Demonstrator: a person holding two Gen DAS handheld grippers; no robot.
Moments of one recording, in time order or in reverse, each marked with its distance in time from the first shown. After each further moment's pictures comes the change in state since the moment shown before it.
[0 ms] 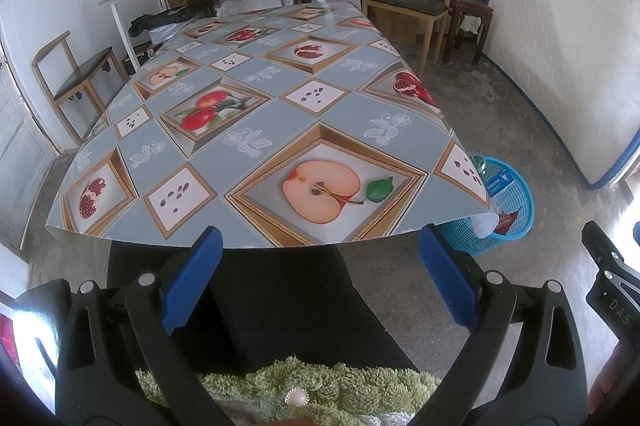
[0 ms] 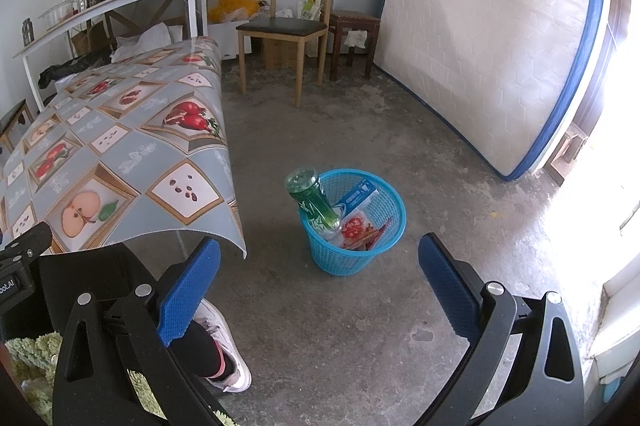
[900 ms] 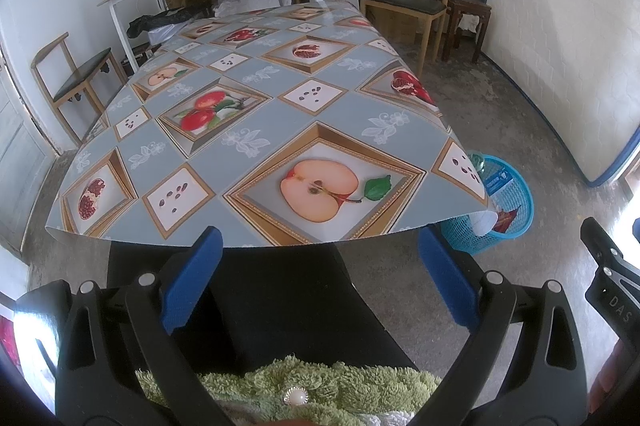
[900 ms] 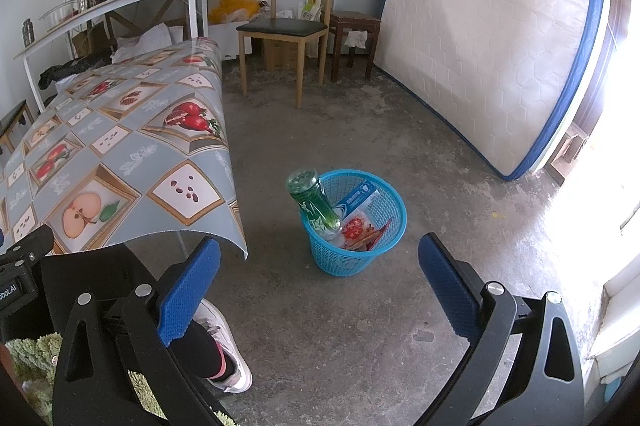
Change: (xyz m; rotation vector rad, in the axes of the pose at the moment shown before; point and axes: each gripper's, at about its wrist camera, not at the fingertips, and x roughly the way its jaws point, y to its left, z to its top) left arm 0.001 0.000 -0.001 0.001 0.001 0.001; right arm 0.000 0.002 0.001 -0.001 -0.002 0.001
